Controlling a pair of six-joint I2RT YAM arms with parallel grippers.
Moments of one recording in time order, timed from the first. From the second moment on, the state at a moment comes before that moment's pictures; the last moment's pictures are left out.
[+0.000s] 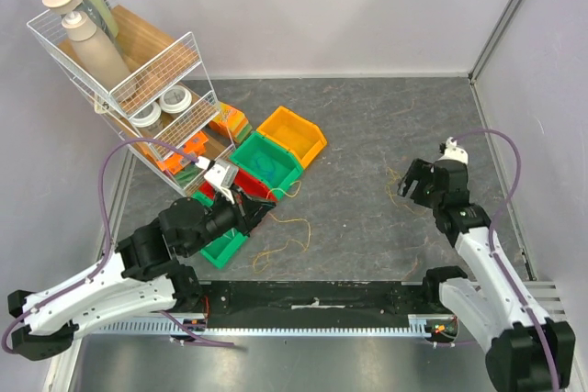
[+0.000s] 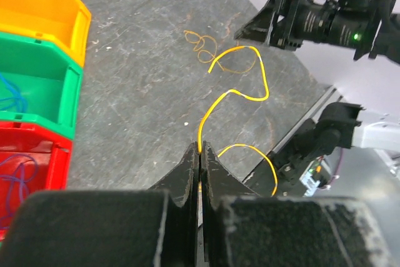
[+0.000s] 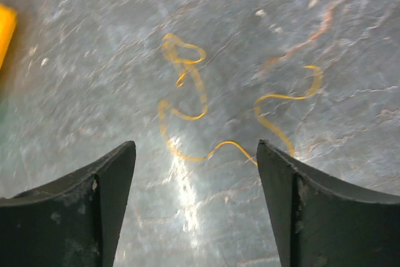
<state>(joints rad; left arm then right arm) -1.08 0.56 0.71 -0.35 -0.25 -0.48 0.10 0.85 0.54 -0.35 0.10 0.44</state>
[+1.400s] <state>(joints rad) -1.08 0.53 0.33 -0.61 -0.28 -1.18 1.35 1.48 0.47 0.54 0.29 0.58</state>
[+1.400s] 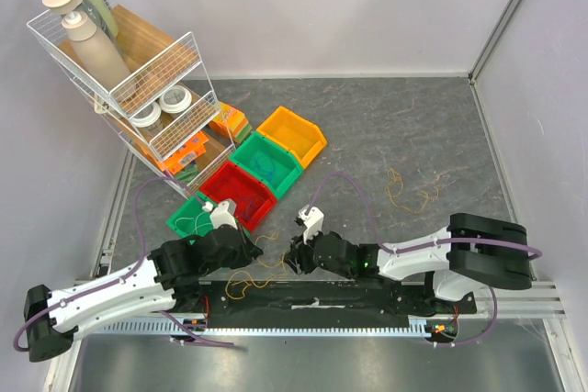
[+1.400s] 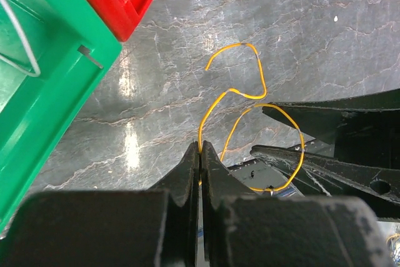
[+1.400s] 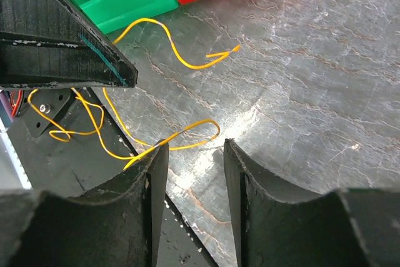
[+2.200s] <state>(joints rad) -1.08 0.94 0.38 -0.18 0.16 -0.93 1.36 1.46 0.30 0.80 0.50 0.50</state>
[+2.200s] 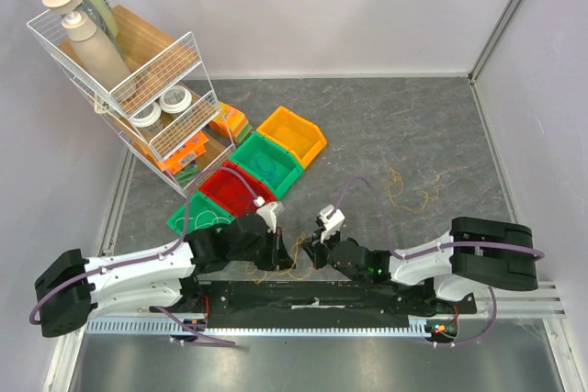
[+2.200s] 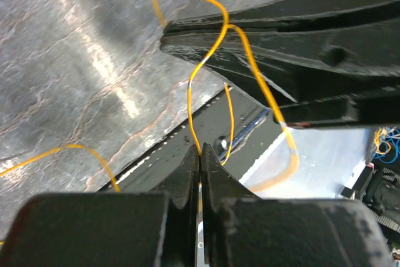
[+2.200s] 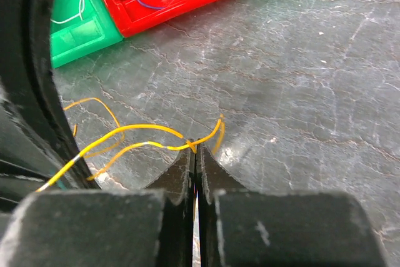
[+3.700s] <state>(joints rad) -1.51 1.14 0.65 -0.28 -0.32 -0.07 1.19 1.31 0.05 1.07 0.39 0.73</state>
